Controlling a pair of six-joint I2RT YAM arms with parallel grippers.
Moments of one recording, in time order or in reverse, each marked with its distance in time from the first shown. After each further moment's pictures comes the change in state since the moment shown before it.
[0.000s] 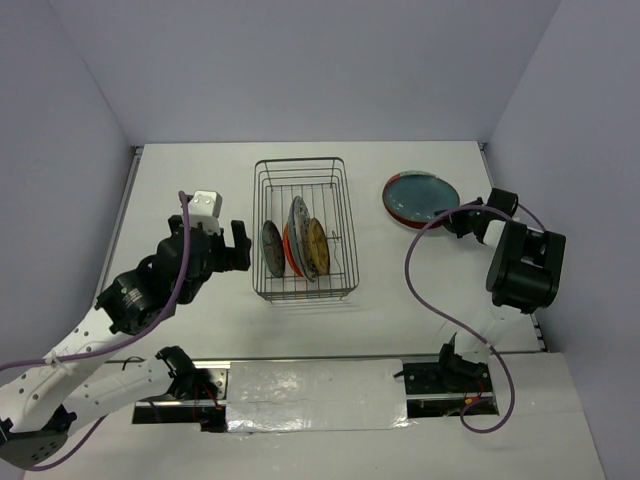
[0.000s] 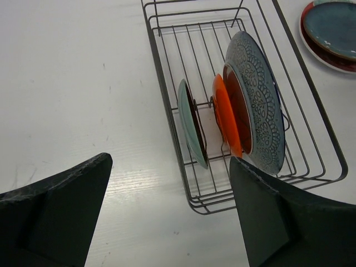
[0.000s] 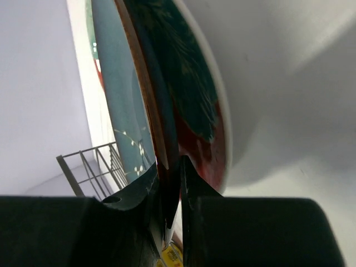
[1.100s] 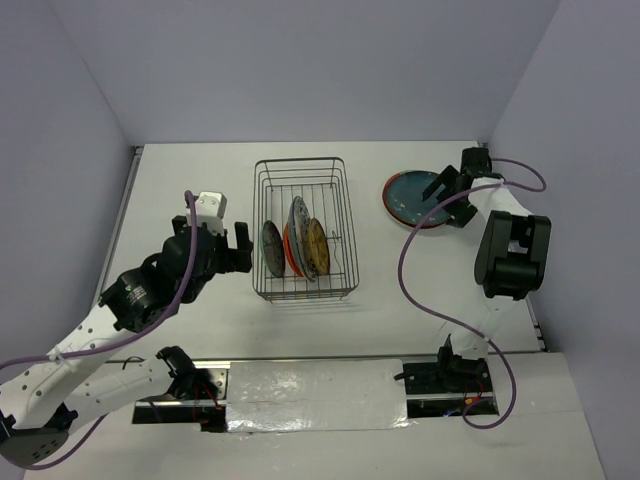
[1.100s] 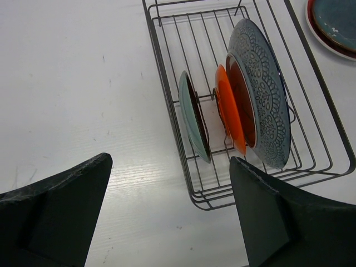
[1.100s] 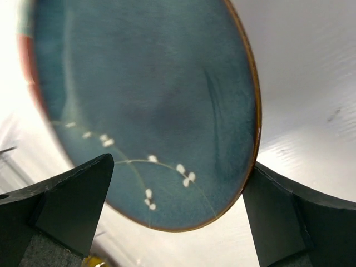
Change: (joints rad) left arm 0.000 0.018 0.000 -0.018 0.016 0.002; right arm 0.198 0.074 0.438 -0.616 0.406 -0.370
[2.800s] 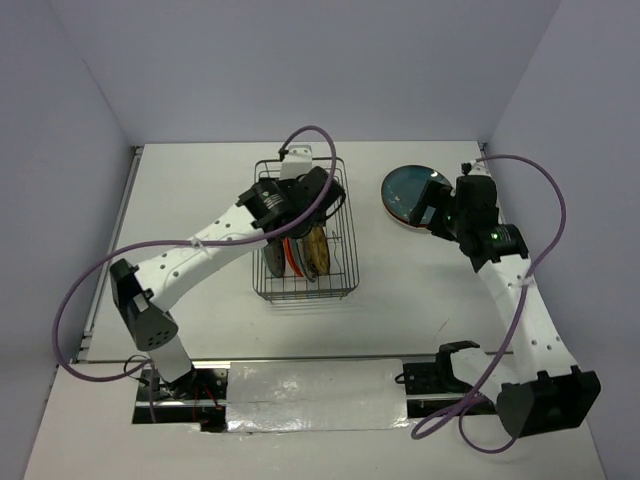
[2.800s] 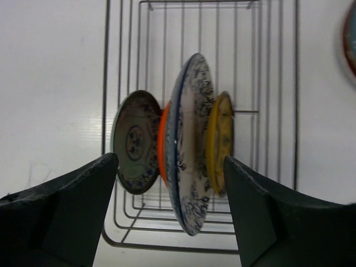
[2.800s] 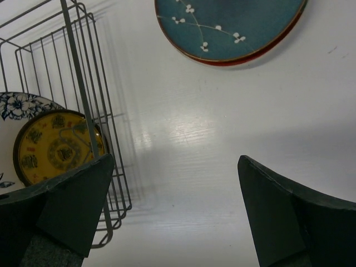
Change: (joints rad) left arm -0.124 0.871 0.795 -0.393 -0.210 -0.387; right arm 0.287 -0.793 -0.265 -0.194 0.124 -0.200
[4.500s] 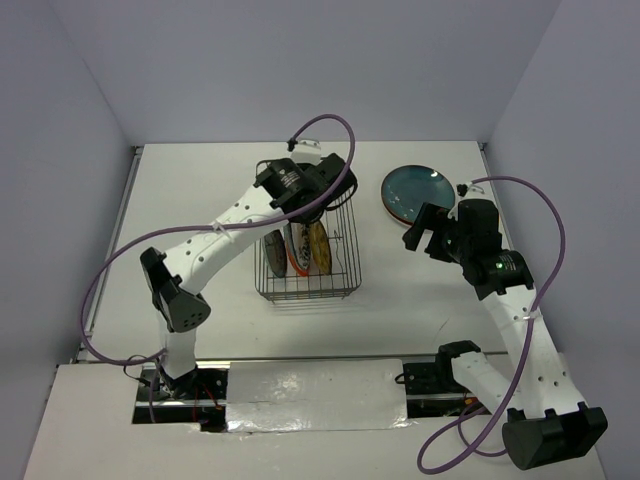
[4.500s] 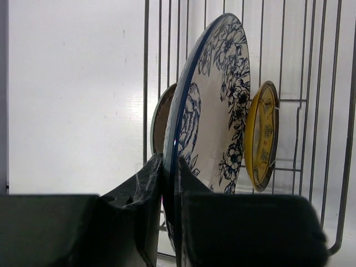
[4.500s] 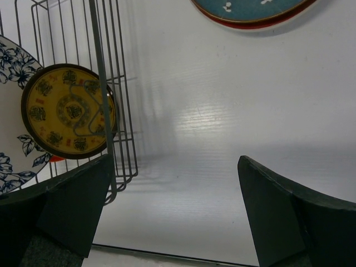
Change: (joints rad) left arm 0.006 0.226 0.364 -0.390 -0.047 -0.016; right arm 0.041 -0.198 -0.135 -0.051 -0.080 -0.008
